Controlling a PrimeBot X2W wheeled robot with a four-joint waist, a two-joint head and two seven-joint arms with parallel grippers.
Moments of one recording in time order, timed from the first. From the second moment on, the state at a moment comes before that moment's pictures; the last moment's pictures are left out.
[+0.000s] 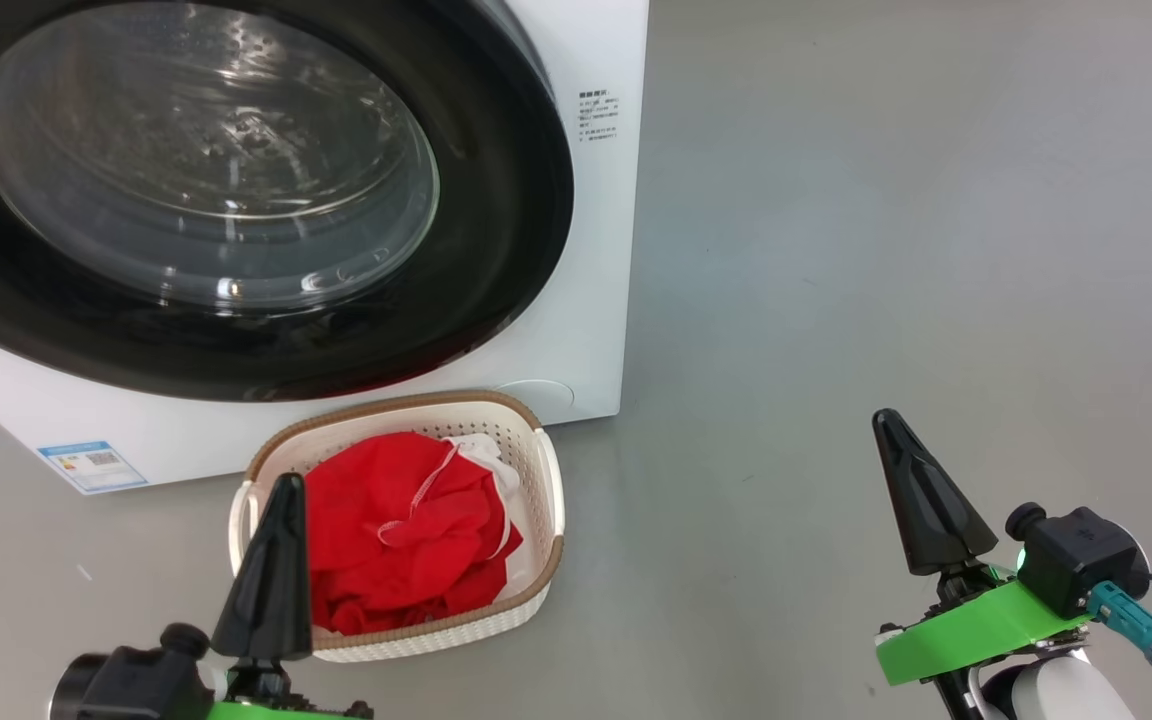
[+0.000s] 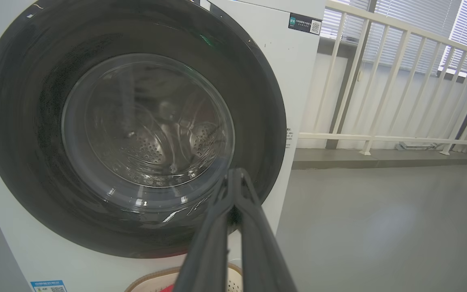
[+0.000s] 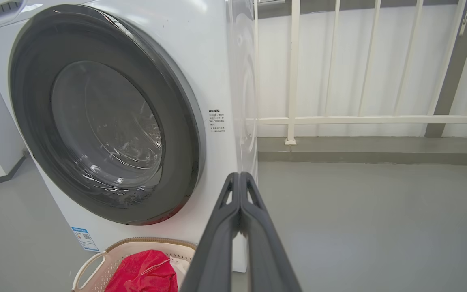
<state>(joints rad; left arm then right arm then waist) -0.02 0.04 -0.06 -0.05 -0.19 -0.01 -0.25 -0.09 -0.05 0.08 0.14 0.24 0.13 -0.25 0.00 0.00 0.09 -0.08</state>
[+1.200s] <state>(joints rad) -0.02 0.05 -0.06 0.05 -0.62 -0.04 -0.18 -0.08 -0.06 0.05 0.17 0.66 0.13 -0.17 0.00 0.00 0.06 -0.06</state>
